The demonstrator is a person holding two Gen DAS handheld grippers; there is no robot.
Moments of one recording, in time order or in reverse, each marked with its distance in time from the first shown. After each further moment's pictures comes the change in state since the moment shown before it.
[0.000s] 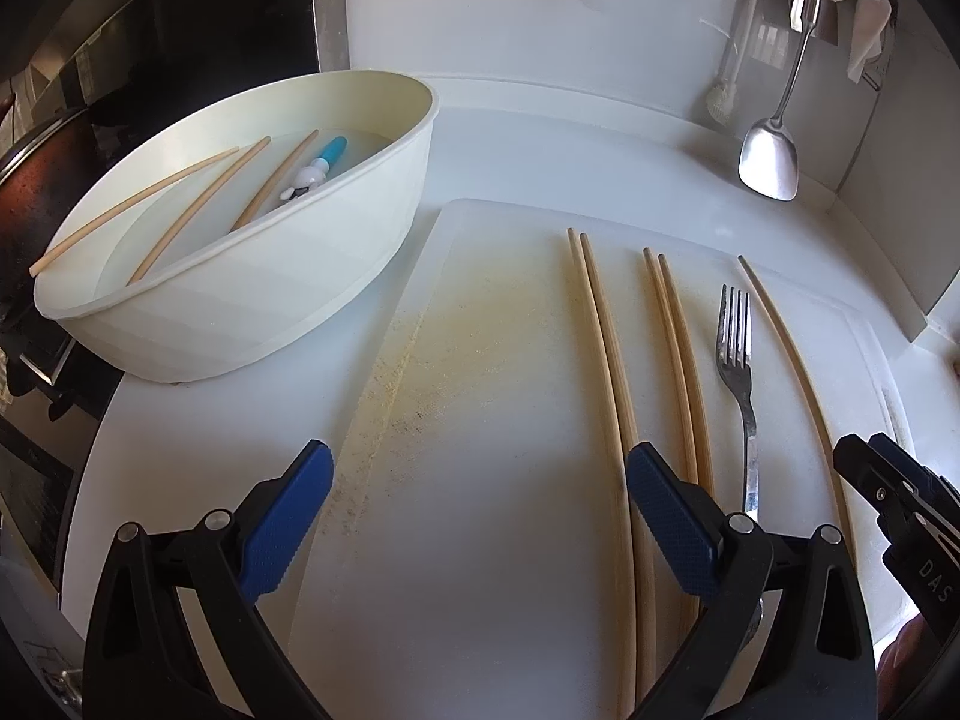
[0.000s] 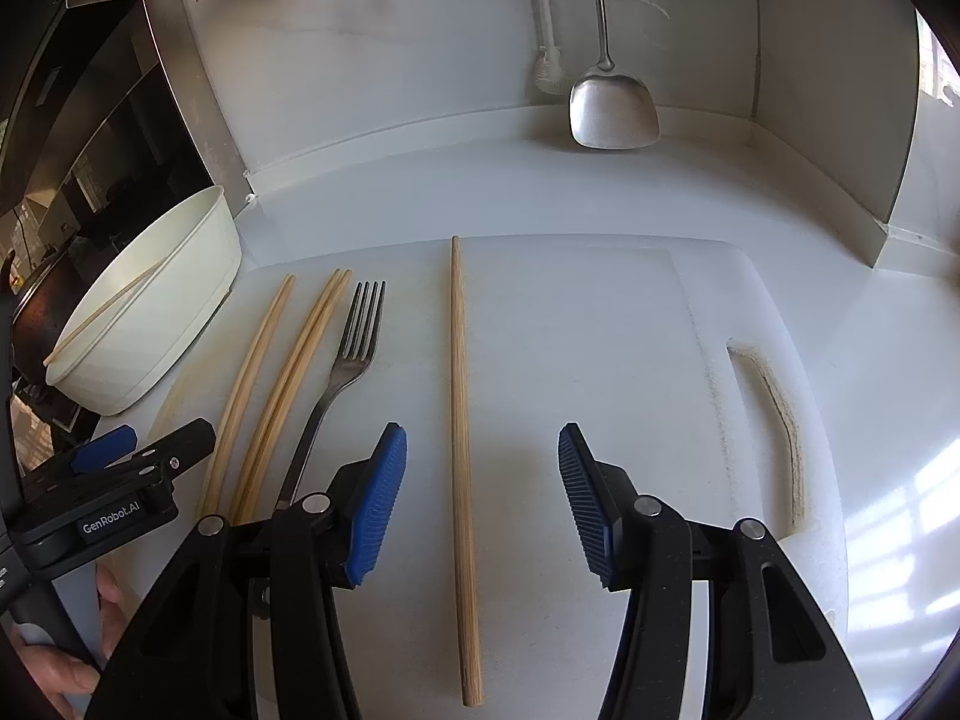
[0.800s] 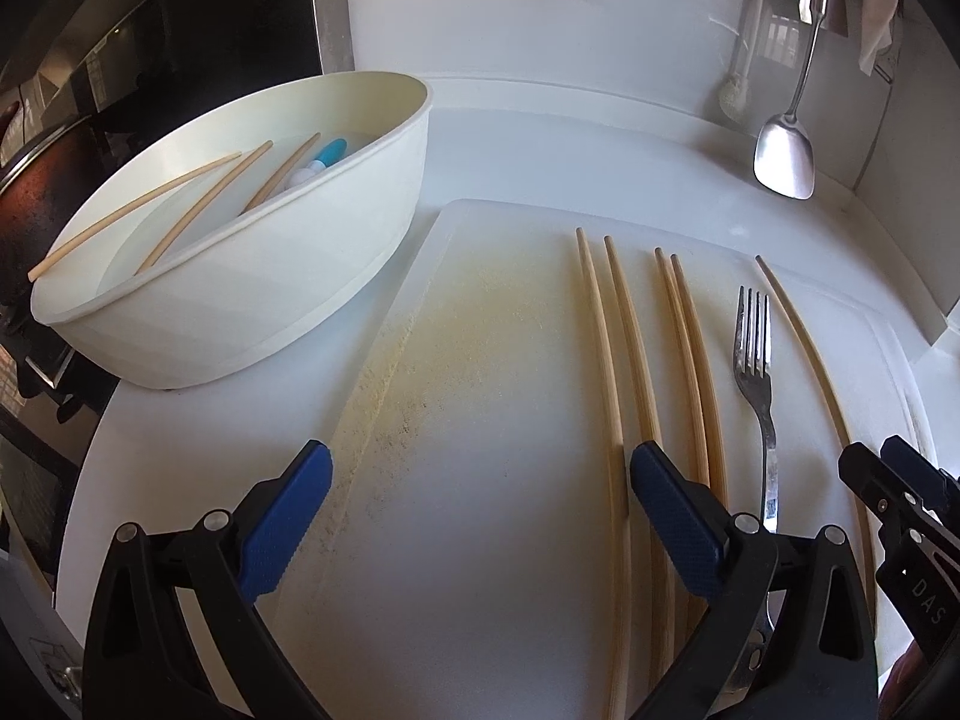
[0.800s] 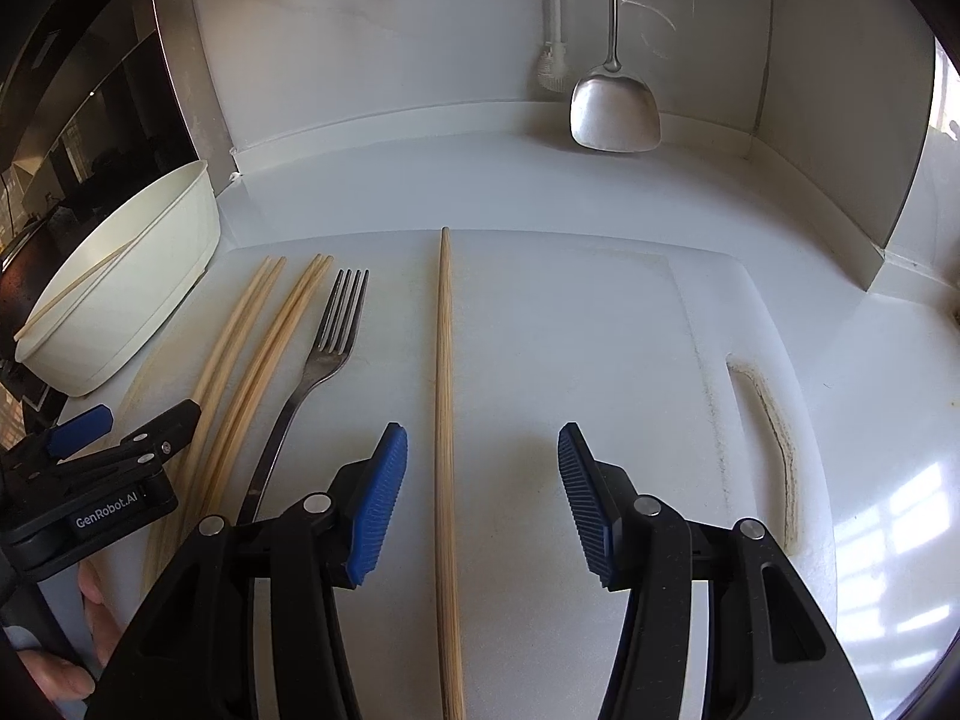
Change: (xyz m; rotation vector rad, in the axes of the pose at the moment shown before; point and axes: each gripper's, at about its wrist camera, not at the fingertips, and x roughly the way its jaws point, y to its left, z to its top) left arm 0.008 -0.006 0.000 -0.008 -0.027 0.047; right arm 0.012 0.007 0.003 -0.057 0.009 -0.068
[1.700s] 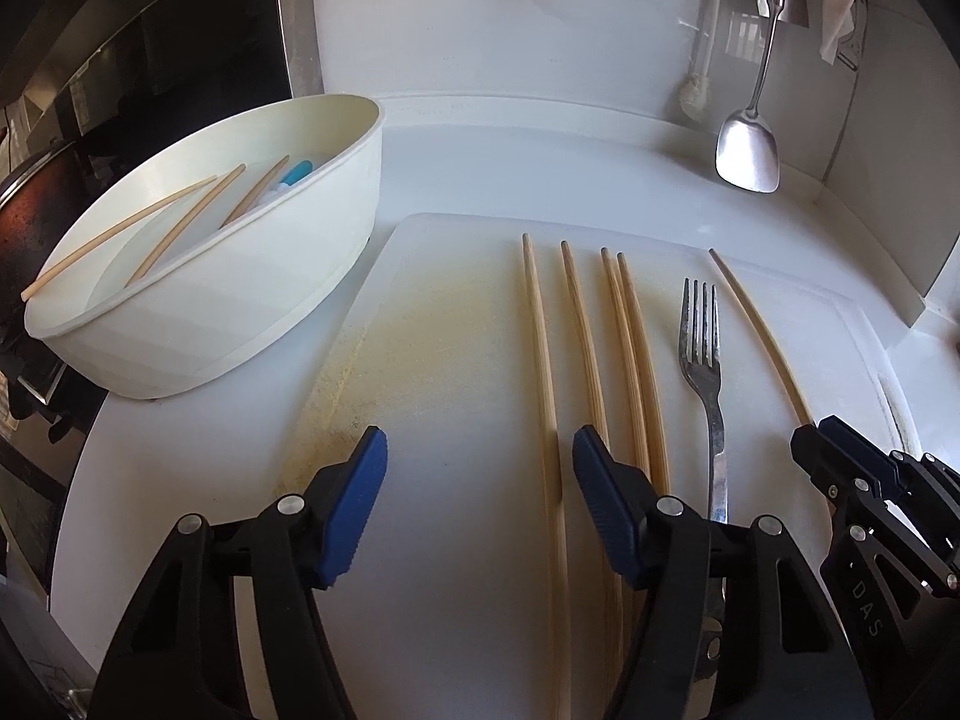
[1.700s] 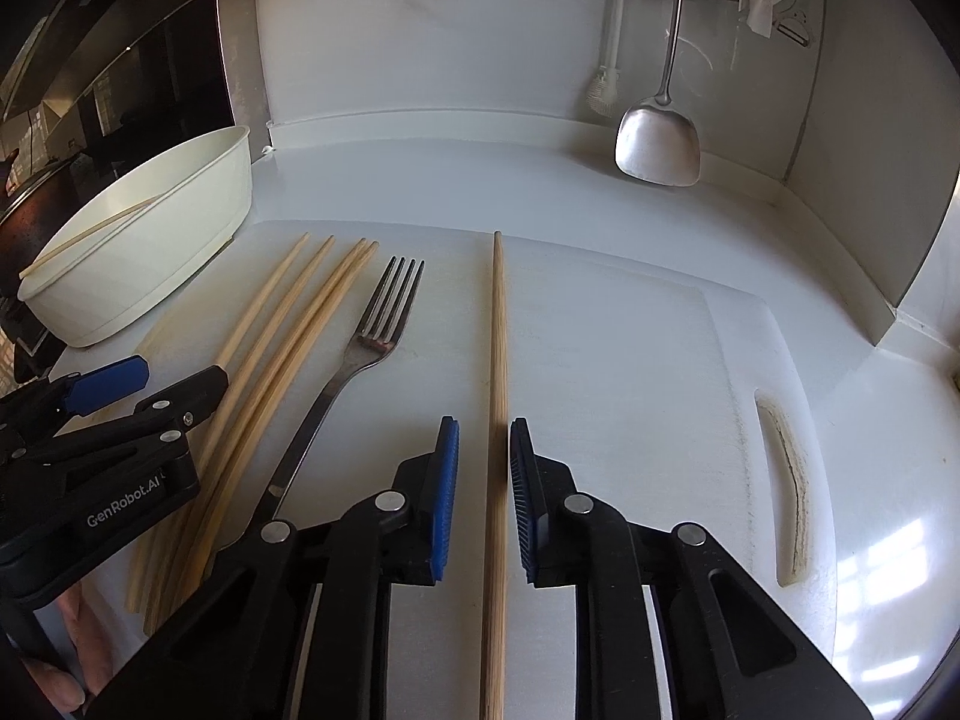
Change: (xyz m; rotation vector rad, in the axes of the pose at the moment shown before) left arm -0.012 -0.018 -0.006 0.051 -0.032 -0.040; right arm 0.003 0.029 -0.003 -0.132 -0.029 -0.013
